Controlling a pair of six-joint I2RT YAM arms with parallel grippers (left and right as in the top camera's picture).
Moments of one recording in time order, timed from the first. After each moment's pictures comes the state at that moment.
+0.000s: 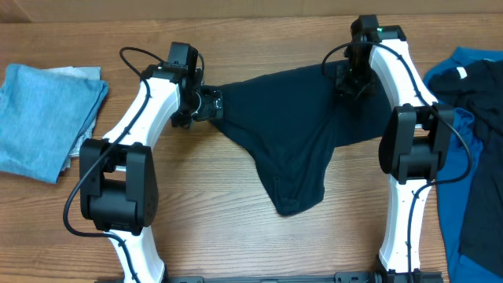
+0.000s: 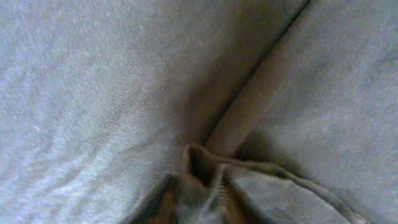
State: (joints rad) left arm -0.17 2.03 1.54 -0.86 0.17 -0.33; right arm 0.05 2.43 2.13 -1.22 -0.08 0.20
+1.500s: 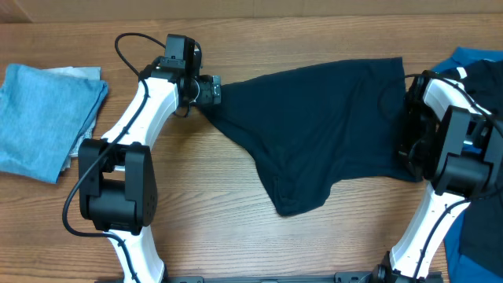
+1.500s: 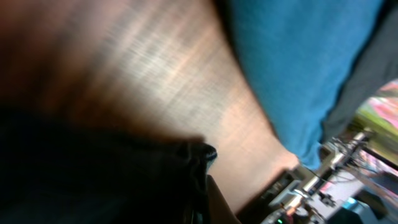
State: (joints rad) left arm -0.16 2.03 1.54 -0.65 0.10 -0.25; right arm -0.27 2.29 1.60 -1.52 0.35 0.64
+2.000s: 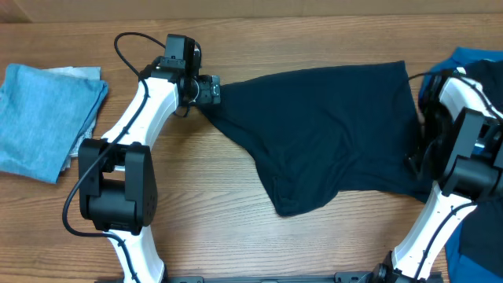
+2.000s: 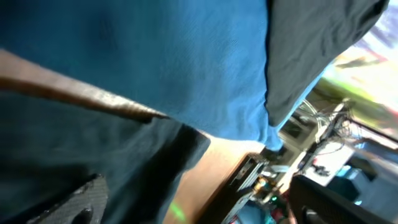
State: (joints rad) left arm -0.16 2.03 1.54 -0.65 0.08 -0.25; right arm -0.34 2.29 1.69 -1.64 0.43 0.71
